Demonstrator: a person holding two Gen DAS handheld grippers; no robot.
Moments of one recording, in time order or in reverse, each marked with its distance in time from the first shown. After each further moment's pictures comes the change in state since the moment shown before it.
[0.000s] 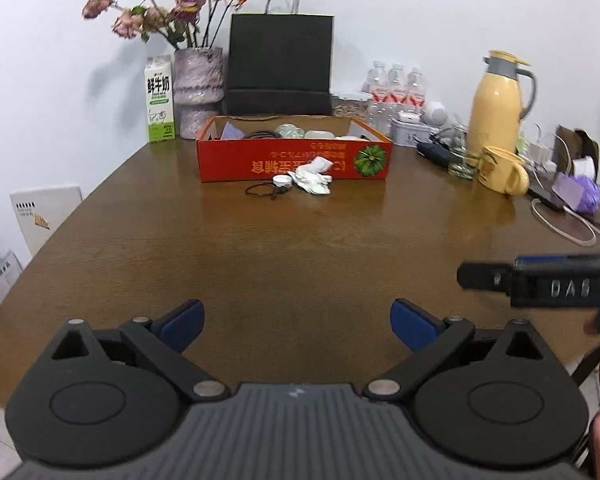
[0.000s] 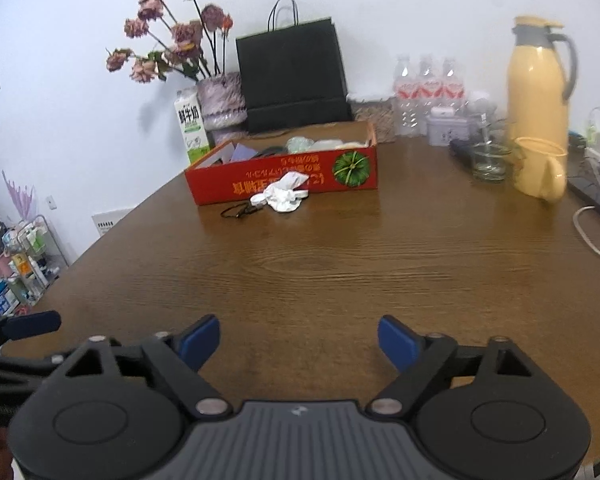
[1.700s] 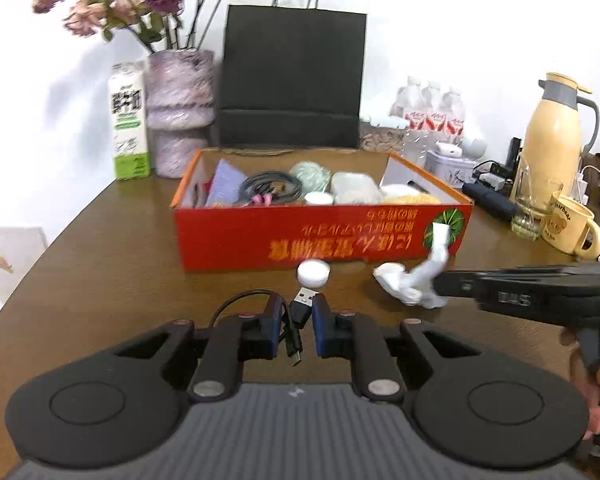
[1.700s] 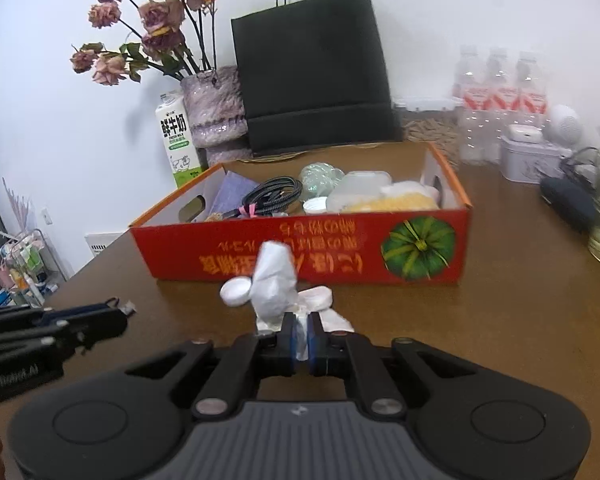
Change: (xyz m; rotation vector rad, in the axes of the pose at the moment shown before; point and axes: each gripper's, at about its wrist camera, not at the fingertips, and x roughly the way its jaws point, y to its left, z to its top) left arm 0.169 0.055 0.097 0.015 -0.040 -0.036; right arm 0.191 -0.004 0.102 -0.023 -0.042 0.060
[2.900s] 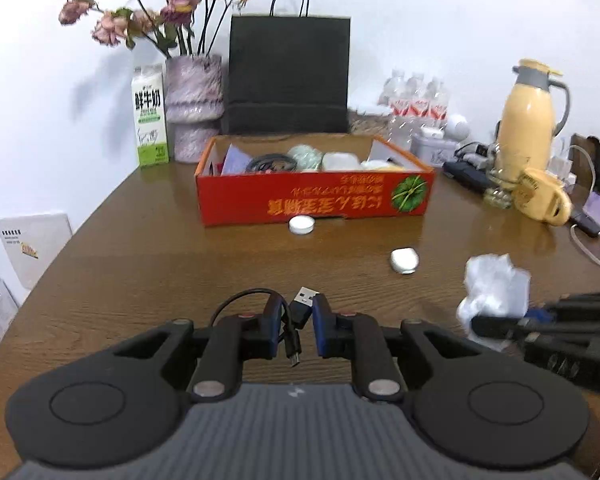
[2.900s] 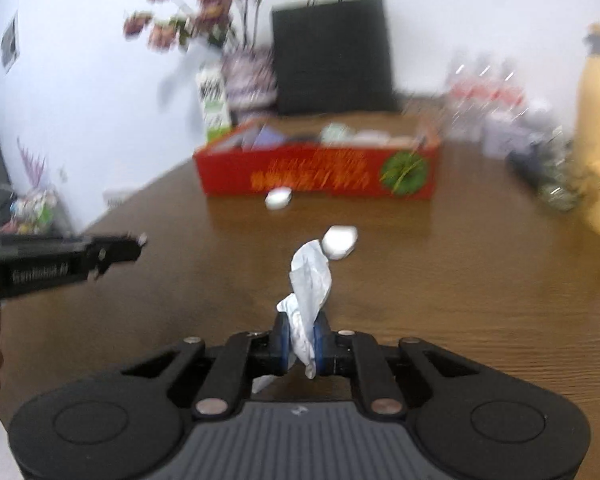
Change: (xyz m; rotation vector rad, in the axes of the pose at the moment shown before) left arm -0.094 -0.024 -0.034 0.015 0.005 0.024; right arm -0.129 0.025 -0.069 -0.074 0.009 -0.035
